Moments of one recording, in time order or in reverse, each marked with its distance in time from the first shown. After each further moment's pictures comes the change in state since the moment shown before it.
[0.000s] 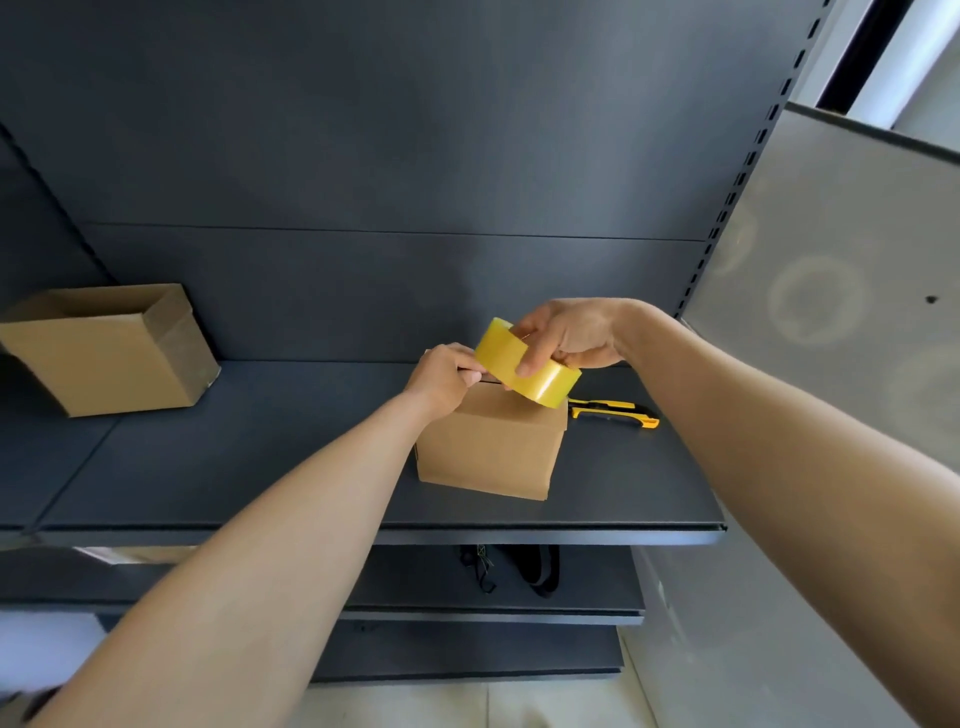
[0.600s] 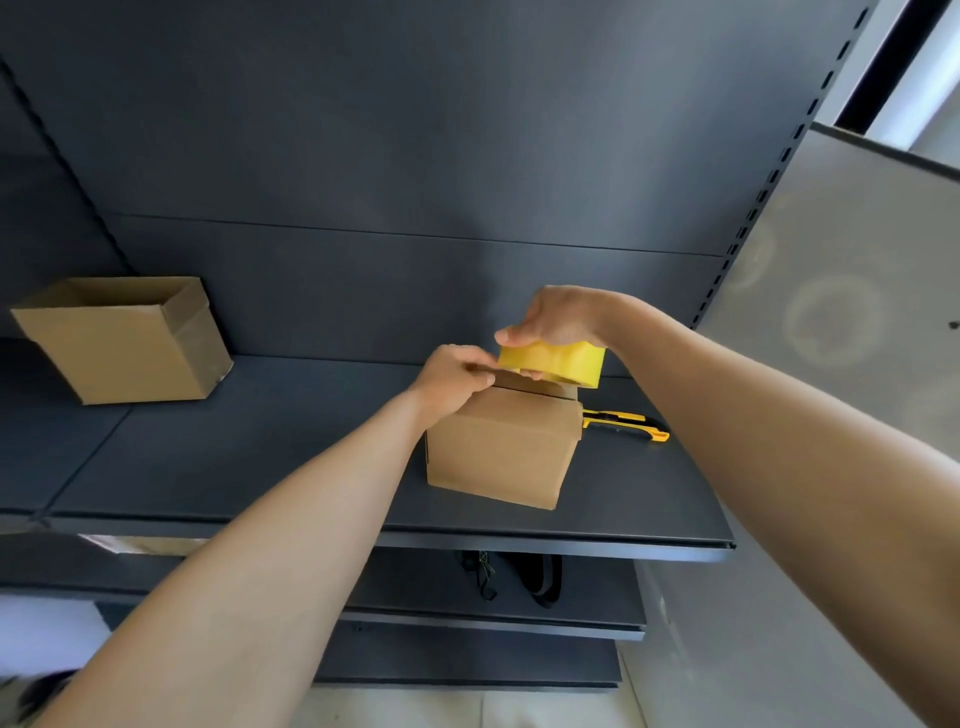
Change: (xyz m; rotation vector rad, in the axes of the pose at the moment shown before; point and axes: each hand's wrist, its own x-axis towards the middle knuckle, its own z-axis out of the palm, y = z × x) left_hand -0.009 0.006 -0.014 -0.300 -0.037 -0.023; right_hand 0.014 -0.036 0.008 -0.567 0.319 0.065
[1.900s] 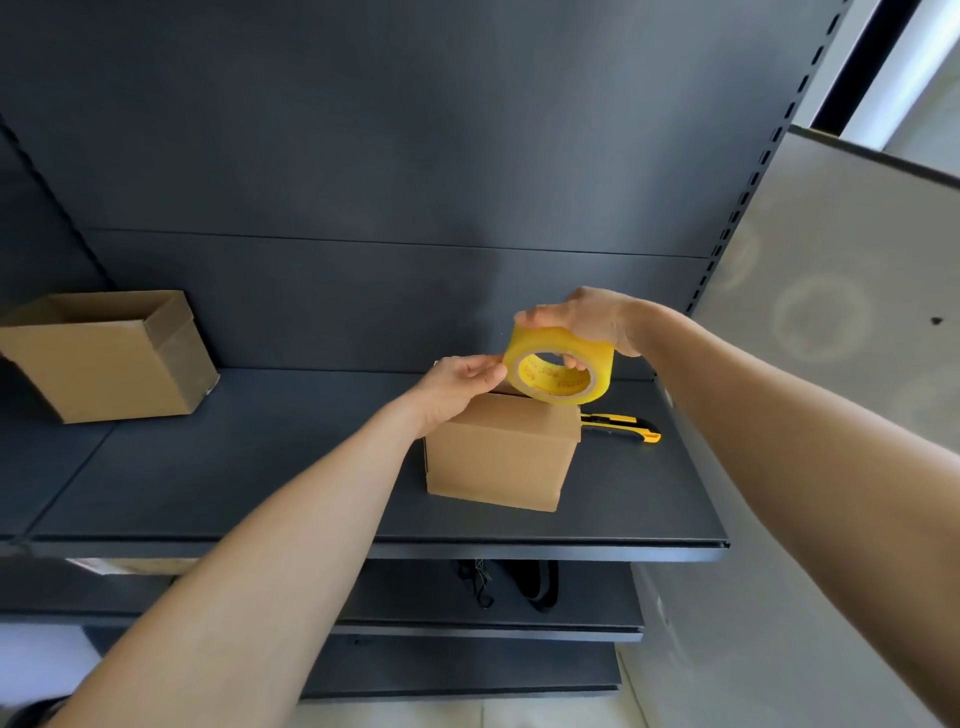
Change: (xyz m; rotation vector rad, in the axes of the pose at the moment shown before) left_hand 0.003 0.002 0.002 -0.092 -0.207 -0.038; right_hand -0.006 0.035 -0.007 0.296 0.107 0.086
